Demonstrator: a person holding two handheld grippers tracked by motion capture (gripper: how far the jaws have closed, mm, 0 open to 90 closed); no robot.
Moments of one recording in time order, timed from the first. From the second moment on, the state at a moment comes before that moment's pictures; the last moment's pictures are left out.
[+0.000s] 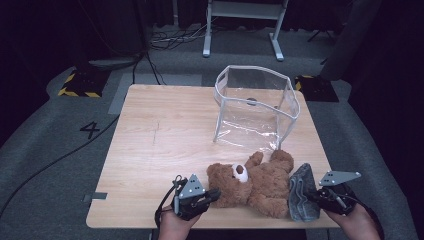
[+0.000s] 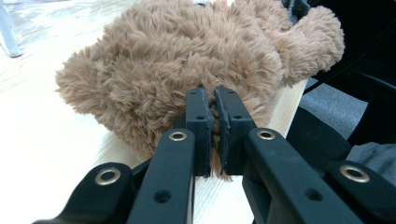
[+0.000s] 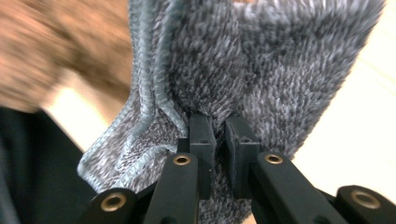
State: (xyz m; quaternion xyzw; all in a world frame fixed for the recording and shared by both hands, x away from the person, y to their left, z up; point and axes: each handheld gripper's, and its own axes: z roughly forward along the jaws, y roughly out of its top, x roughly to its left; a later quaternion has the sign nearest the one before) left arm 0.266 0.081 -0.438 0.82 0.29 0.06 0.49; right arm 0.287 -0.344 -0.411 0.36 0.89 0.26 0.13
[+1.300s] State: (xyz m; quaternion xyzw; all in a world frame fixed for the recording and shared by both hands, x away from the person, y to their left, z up) left arm 0.269 0.102 -0.445 0.81 0.33 0.07 0.48; right arm 0.253 -0.364 -0.424 0.38 0.84 0.37 0.12
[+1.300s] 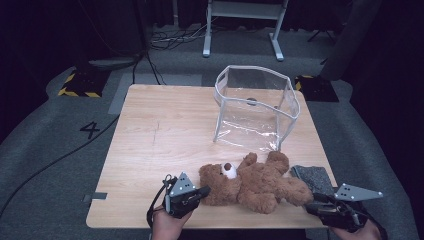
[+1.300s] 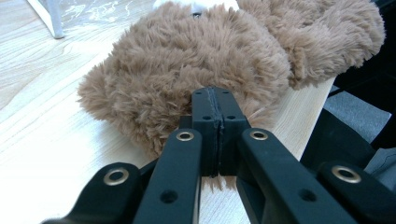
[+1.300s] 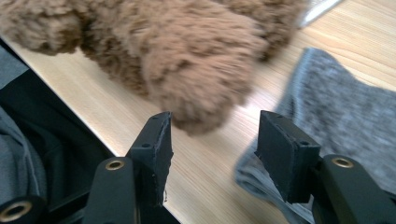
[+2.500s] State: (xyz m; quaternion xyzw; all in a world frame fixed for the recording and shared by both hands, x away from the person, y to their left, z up) left arm 0.269 0.103 -0.458 0.85 0.26 0.19 0.42; right arm 0.296 -0.338 -0.392 0.37 0.81 0.42 0.15
